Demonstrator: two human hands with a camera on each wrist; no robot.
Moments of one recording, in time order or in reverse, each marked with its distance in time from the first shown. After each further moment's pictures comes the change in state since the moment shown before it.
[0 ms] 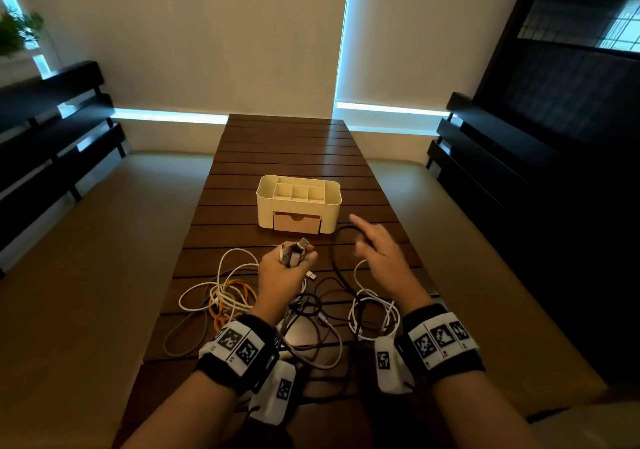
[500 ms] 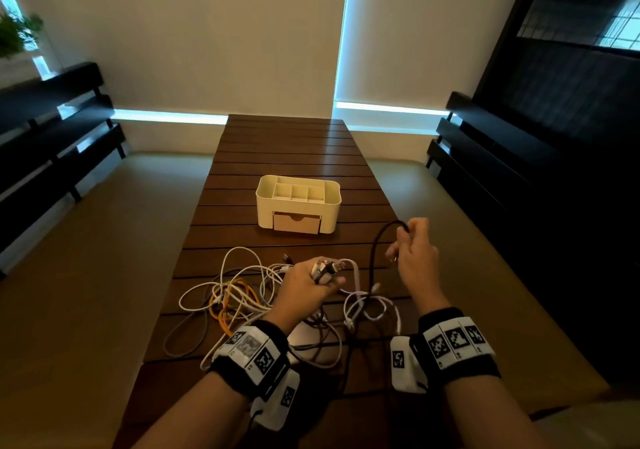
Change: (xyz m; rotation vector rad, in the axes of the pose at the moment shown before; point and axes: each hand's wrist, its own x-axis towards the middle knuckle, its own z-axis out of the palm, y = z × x) left_hand -0.009 -0.010 0.016 0.262 -0.345 0.071; right_hand -0.002 0.028 -0.024 -0.130 0.381 0.077
